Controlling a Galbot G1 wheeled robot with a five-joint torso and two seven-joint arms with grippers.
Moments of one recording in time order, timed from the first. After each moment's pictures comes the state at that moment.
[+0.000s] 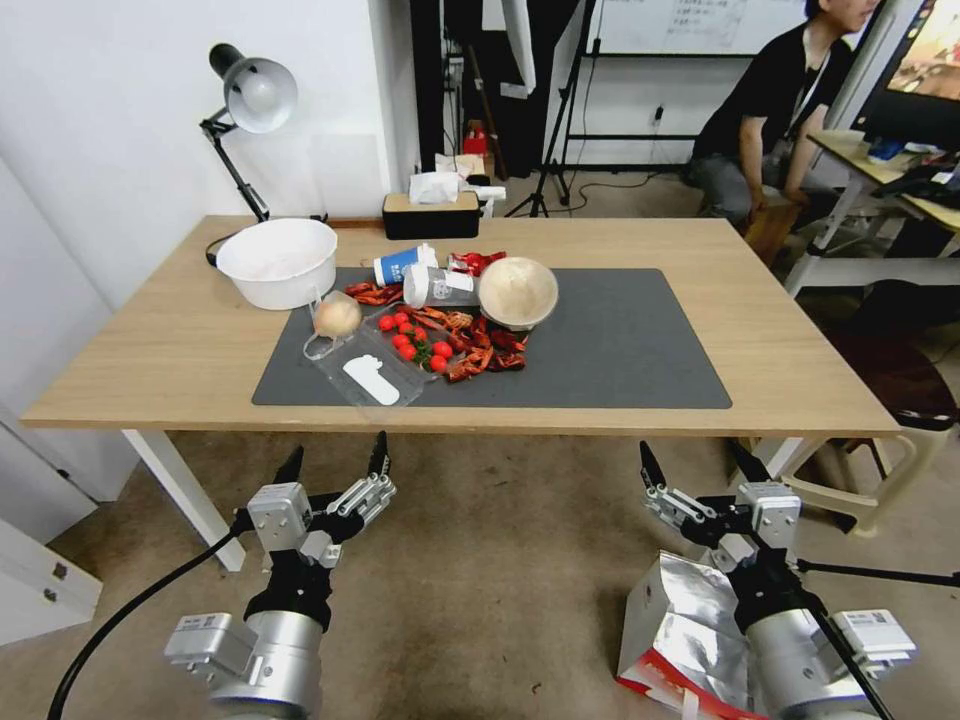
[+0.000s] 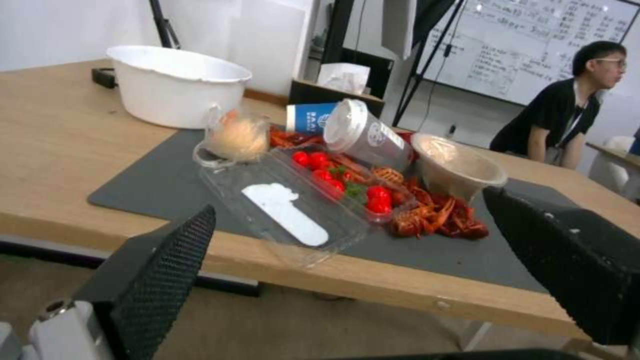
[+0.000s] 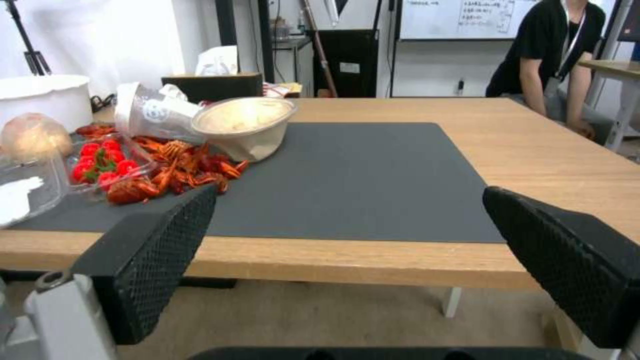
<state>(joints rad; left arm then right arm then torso) 1.89 -1.54 -0.41 -2.48 -0.23 0.09 -0.10 -1.88 1.55 0.65 2.46 0.12 -0.13 -0.14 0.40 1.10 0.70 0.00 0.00</state>
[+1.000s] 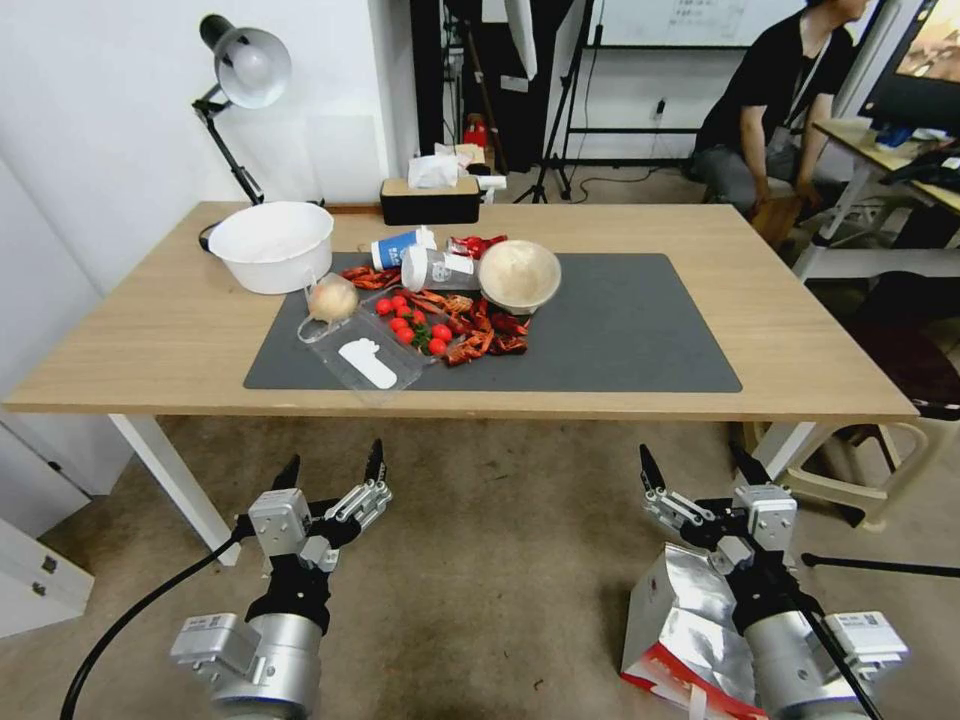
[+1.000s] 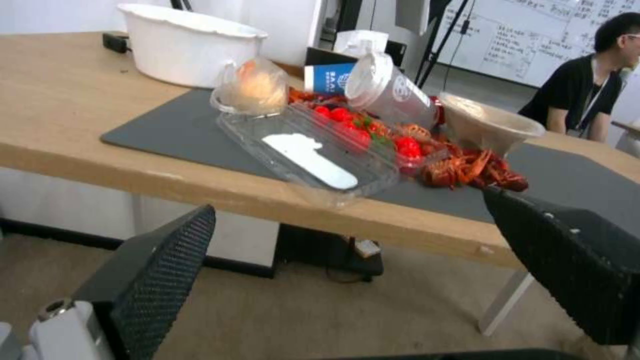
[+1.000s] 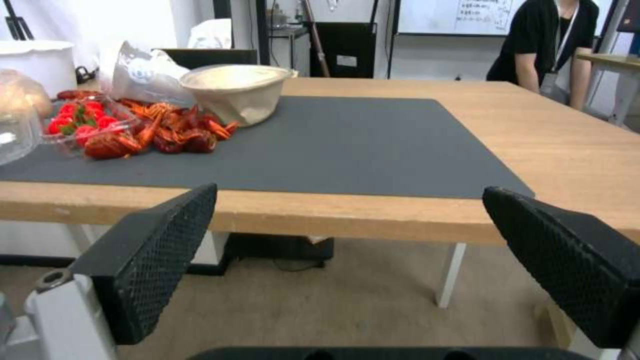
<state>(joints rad) 1.90 -1.54 -0.41 -2.44 -0.23 0.07 -0.11 -1.88 1.56 0.65 2.44 0.08 -0.11 -0.14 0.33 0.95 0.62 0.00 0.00</state>
